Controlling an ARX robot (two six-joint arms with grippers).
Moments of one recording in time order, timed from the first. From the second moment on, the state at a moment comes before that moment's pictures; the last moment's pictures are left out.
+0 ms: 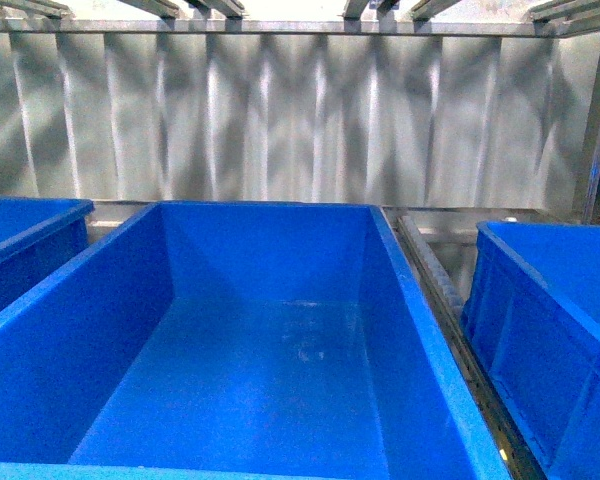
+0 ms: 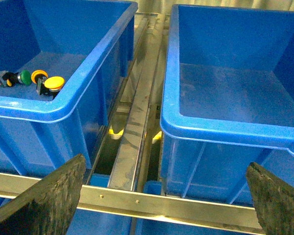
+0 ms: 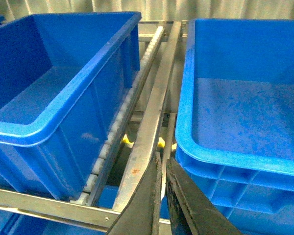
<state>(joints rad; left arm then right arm) 0.00 0.01 0.02 0.00 0.00 -0.01 0.00 0.00 0.02 0.00 0.00 0.00</state>
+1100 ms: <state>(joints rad) 0.00 0.01 0.02 0.00 0.00 -0.01 0.00 0.00 0.02 0.00 0.00 0.00</state>
